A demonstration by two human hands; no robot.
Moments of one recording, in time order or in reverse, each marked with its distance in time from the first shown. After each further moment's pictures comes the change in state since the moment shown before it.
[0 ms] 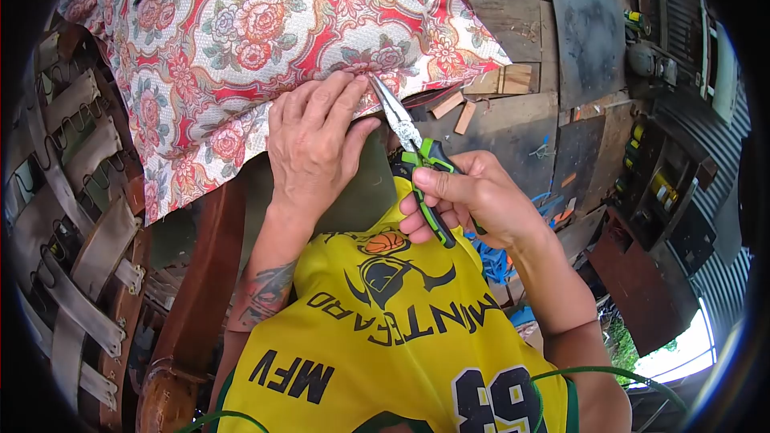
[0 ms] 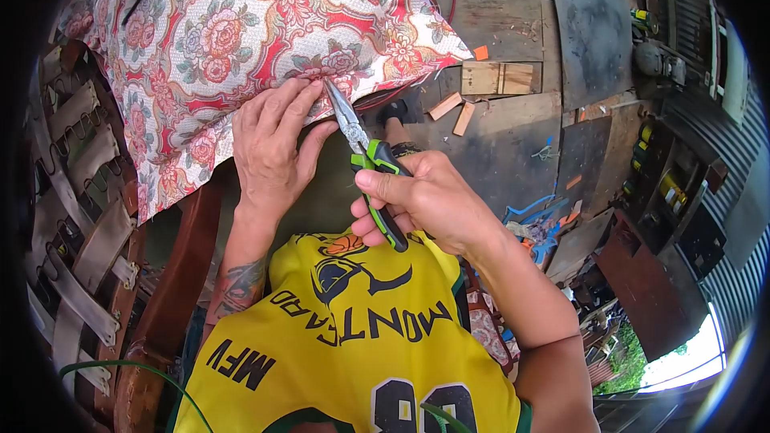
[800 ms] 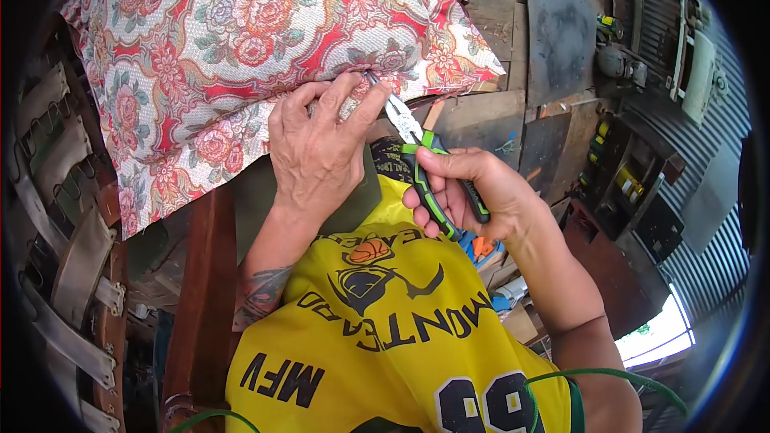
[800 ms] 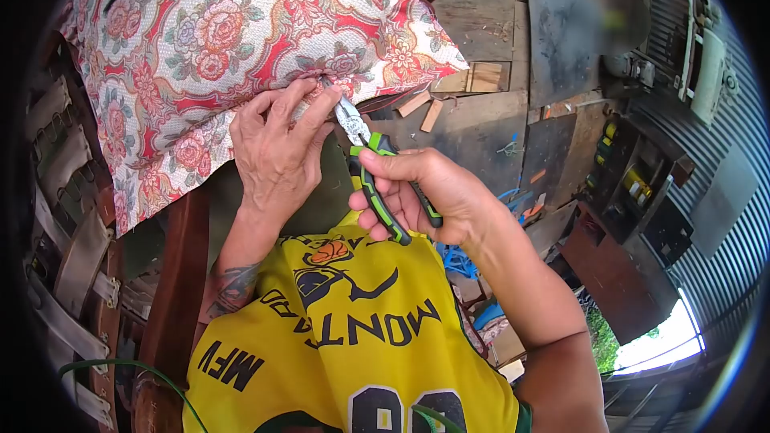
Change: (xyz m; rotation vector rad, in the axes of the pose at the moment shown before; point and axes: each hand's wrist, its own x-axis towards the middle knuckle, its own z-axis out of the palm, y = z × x) left_hand -0.006 0.000 0.012 -0.033 0.050 0.001; right_hand 0.012 -0.015 -0.005 0.230 -0.046 0.233
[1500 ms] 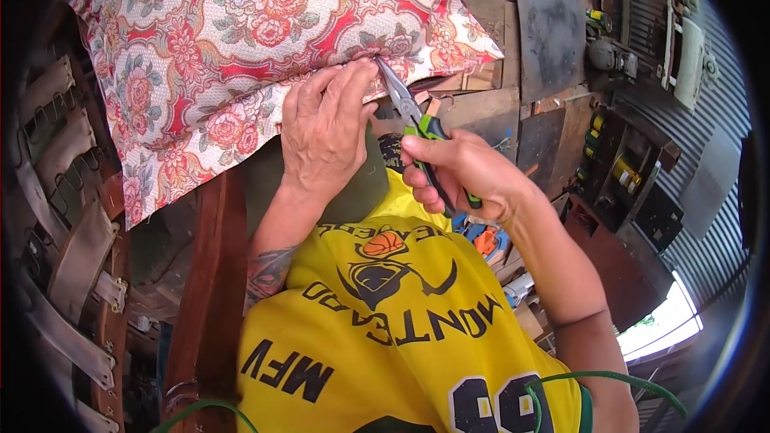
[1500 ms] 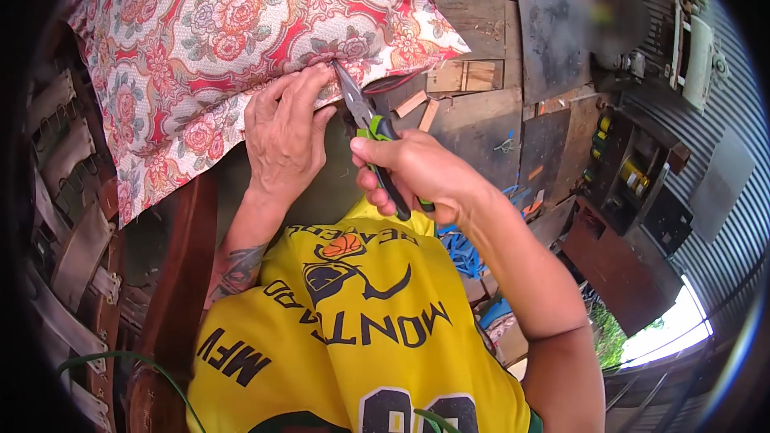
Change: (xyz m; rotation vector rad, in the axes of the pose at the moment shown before) left_hand -0.012 -0.007 0.005 -0.060 0.062 0.008; right_hand 0.008 0.017 0.033 -0.100 0.032 -0.096
